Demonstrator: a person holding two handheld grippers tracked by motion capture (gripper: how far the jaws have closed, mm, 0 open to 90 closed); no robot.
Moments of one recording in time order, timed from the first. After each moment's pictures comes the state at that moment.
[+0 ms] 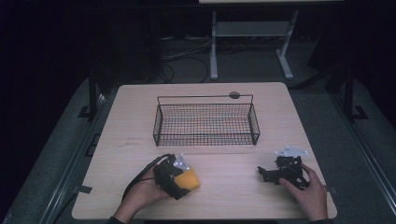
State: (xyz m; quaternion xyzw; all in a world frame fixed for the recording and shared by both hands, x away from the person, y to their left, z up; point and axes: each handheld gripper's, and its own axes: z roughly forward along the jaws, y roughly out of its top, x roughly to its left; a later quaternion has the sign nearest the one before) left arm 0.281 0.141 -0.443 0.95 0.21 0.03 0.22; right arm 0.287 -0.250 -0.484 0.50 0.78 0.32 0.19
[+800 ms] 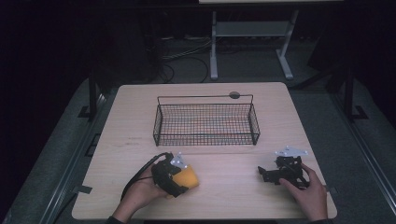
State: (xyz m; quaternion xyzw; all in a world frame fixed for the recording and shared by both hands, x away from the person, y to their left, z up) left arm 0.283 0.147 -0.437 0.95 0.21 0.03 0.23; right arm 0.287 -0.250 -0.484 0.50 0.78 0.32 0.19
